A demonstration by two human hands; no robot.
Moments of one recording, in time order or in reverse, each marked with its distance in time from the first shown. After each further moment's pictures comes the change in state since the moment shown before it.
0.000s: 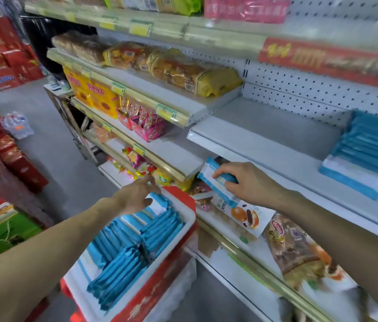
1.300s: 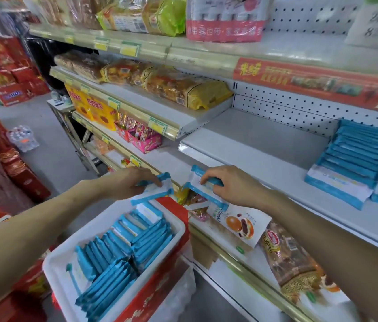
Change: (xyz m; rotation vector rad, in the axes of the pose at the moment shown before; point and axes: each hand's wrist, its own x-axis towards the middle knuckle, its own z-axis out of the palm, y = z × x) left_hand -0.003 0.029 -0.105 -0.033 0.033 0.281; right_hand 0.011 0.010 -0.017 0.048 -0.039 -0.029
